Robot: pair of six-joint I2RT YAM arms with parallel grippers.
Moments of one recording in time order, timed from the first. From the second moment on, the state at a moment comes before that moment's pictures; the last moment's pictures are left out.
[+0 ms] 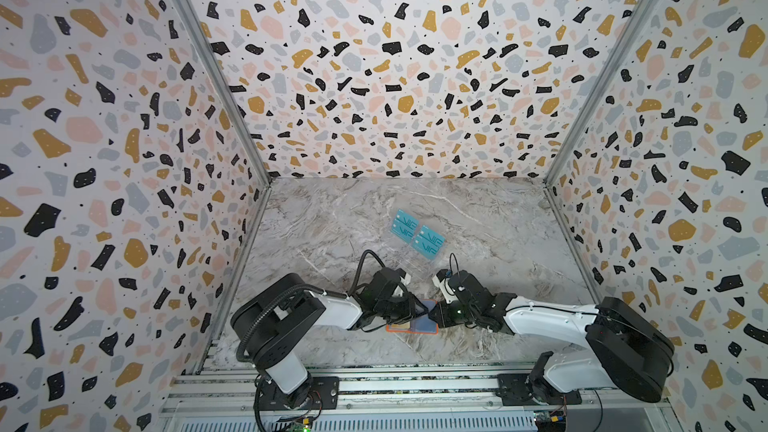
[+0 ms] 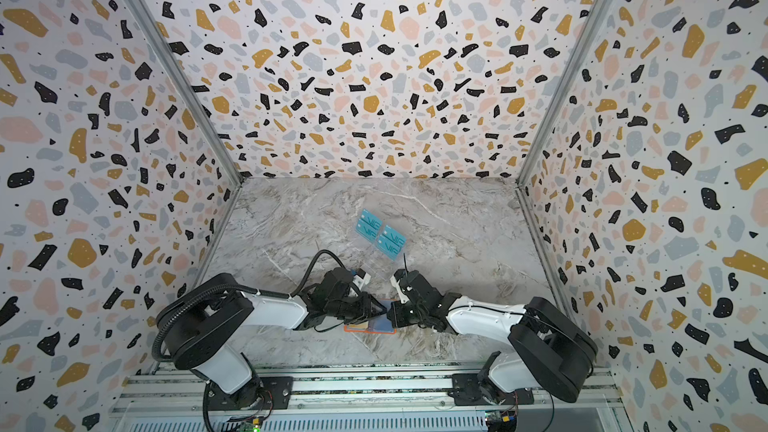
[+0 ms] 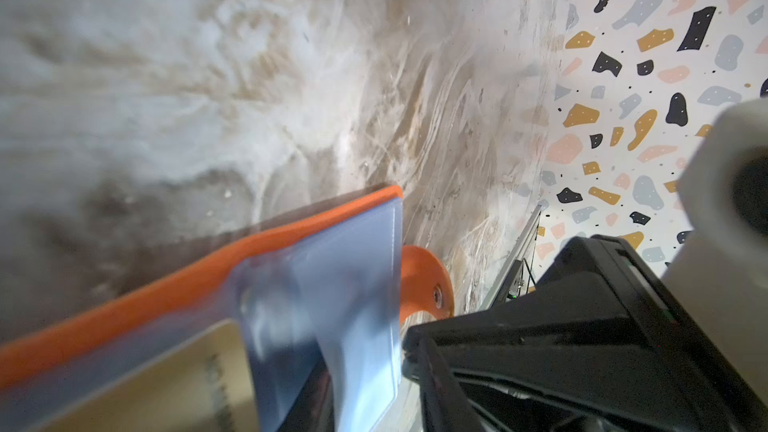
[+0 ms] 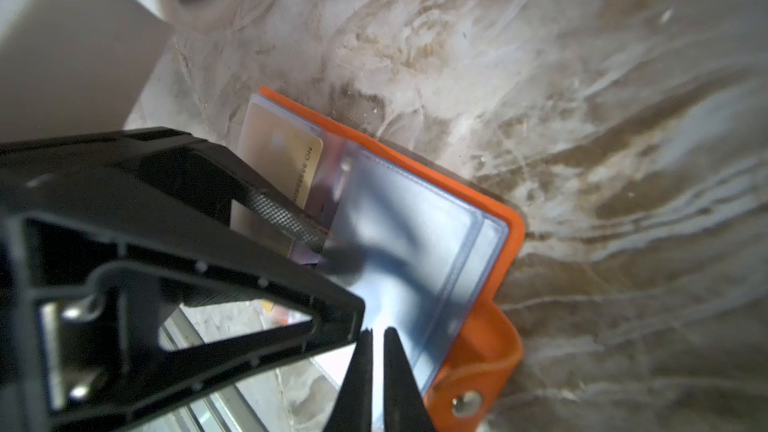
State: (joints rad) left arm -0.82 1.65 0.54 0.39 0.51 -1.04; right arm 0.84 1.35 0.51 -0.04 -0.28 0.64
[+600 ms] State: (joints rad) left arm -0.80 1.62 0.50 0.41 0.49 -1.05; right arm 0.78 1.32 0.47 -0.03 -0.29 0.66
